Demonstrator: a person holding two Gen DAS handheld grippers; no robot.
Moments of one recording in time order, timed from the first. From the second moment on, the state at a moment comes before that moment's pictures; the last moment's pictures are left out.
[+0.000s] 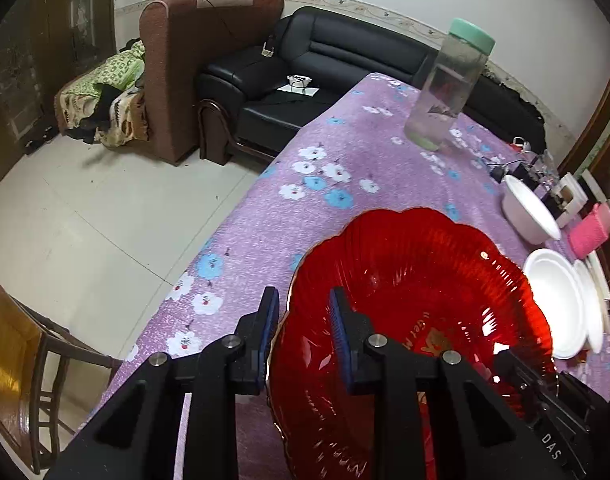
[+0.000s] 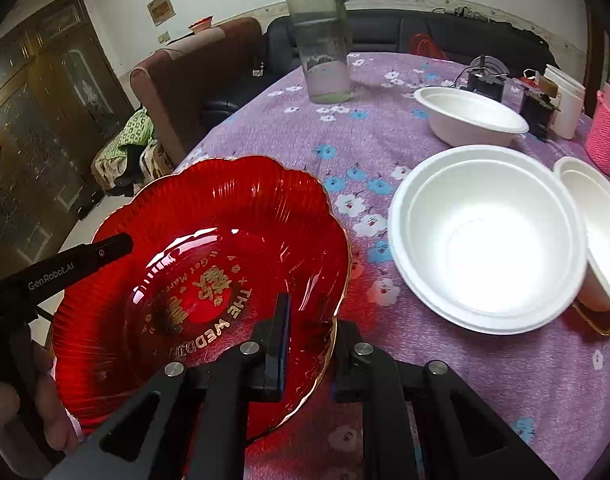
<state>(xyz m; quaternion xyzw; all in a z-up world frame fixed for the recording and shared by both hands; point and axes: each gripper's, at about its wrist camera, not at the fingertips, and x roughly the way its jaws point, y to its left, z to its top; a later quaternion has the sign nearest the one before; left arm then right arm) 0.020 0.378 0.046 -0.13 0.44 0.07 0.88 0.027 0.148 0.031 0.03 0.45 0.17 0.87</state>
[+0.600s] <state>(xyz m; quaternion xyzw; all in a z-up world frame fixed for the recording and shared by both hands) -0.015 0.370 0.067 -0.12 0.42 0.10 0.90 0.026 0.130 0.029 0.08 0.45 0.17 0.87</state>
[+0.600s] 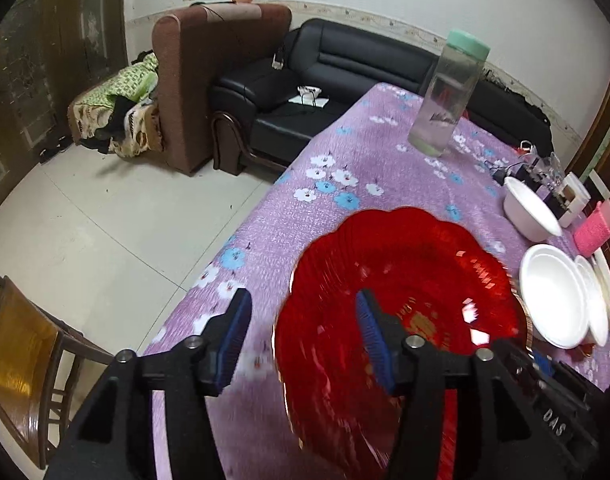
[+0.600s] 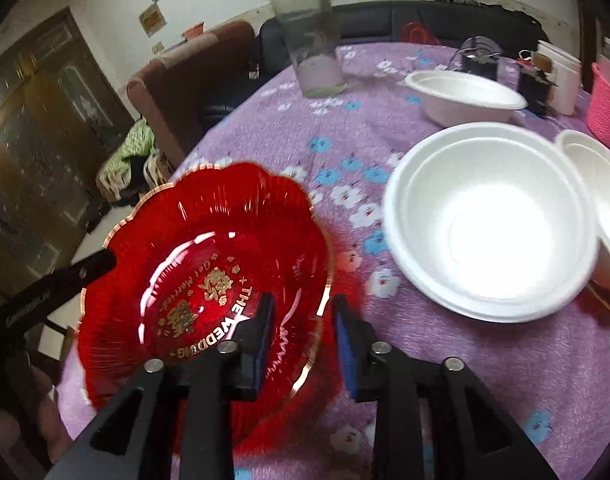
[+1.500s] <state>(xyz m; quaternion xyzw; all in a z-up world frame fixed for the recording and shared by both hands) -0.229 0.204 0.460 -0.01 0.12 -0.08 0.99 -0.194 -0.107 0.408 0.08 0.08 0.10 0.99</state>
